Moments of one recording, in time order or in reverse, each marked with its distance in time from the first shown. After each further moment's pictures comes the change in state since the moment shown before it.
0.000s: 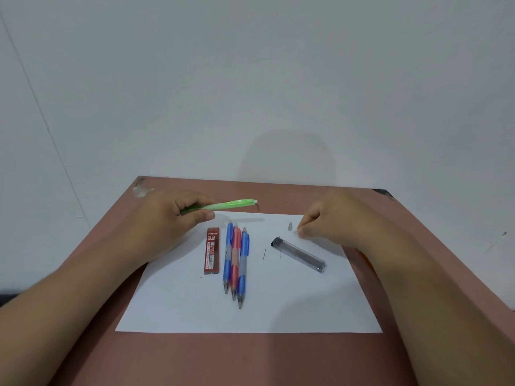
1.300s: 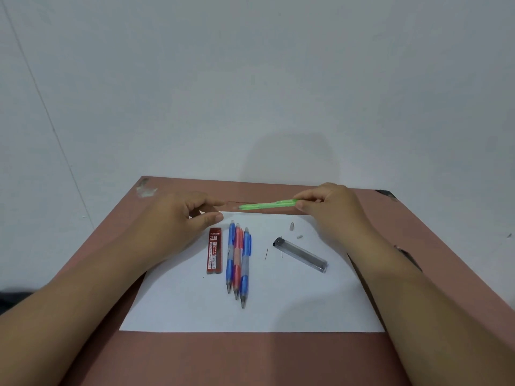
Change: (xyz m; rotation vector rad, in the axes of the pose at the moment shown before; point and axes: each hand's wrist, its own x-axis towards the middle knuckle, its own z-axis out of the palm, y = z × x) left_hand -0.001 0.007 0.004 -0.018 -0.060 -0.088; right_hand 0.022 0.009 0.027 0.509 0.336 -0.038
